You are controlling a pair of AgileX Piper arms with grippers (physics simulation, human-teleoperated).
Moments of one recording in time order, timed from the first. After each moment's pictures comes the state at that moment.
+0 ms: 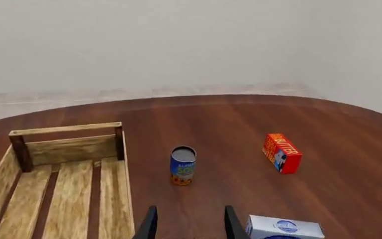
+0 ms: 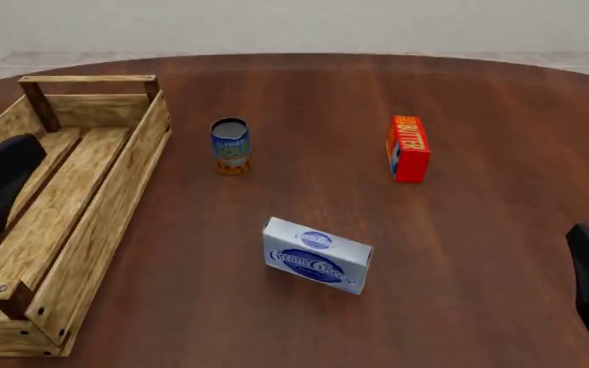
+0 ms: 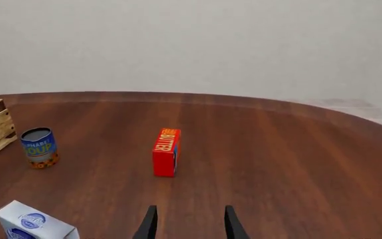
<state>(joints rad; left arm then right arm) -0.30 0.36 -0.39 0.11 -0.09 0.01 0.03 0.00 0.00 -0.01</state>
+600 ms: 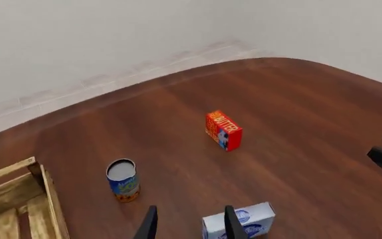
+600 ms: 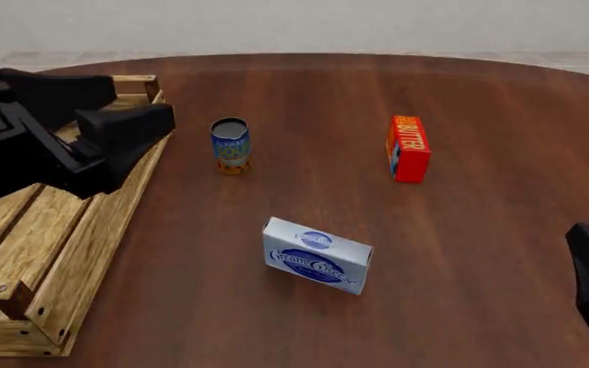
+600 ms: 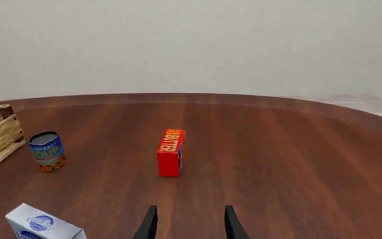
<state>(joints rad) -0.62 0.75 -0.62 0.08 0.03 0.02 0.02 -0.01 0.01 0.02</state>
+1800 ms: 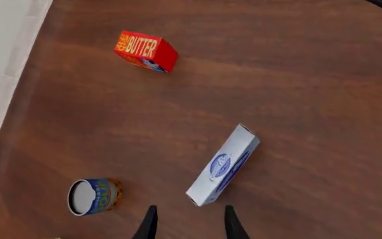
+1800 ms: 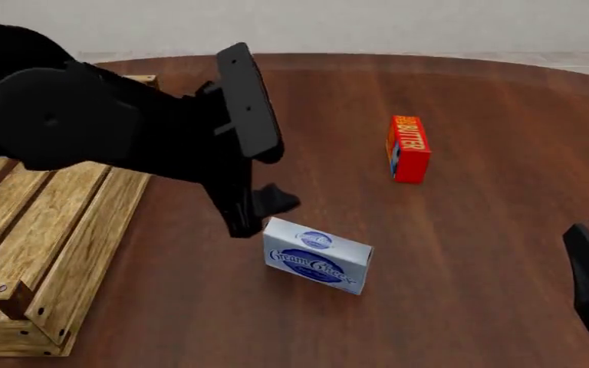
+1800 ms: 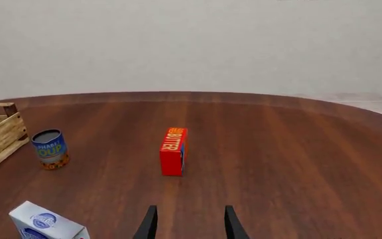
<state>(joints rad) -0.83 1.33 -1.05 0.54 0.58 0.03 0.02 -0.01 0.01 0.03</state>
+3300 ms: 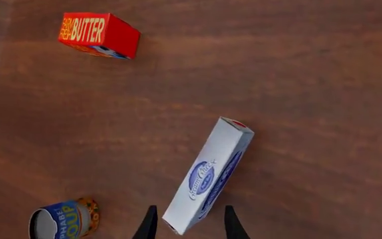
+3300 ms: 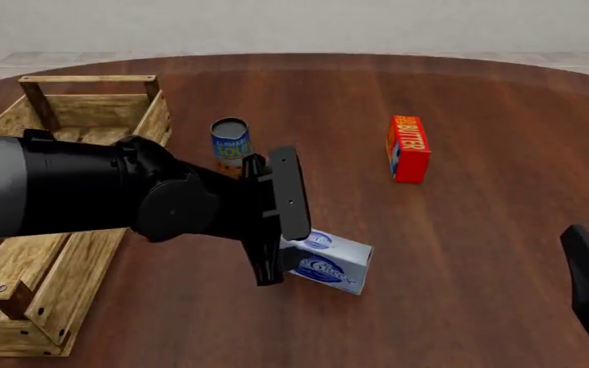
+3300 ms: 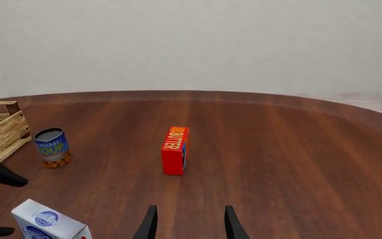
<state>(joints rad) -0.83 1.56 -0.91 0.25 0.71 0.04 0.03 0.00 0.01 0.03</state>
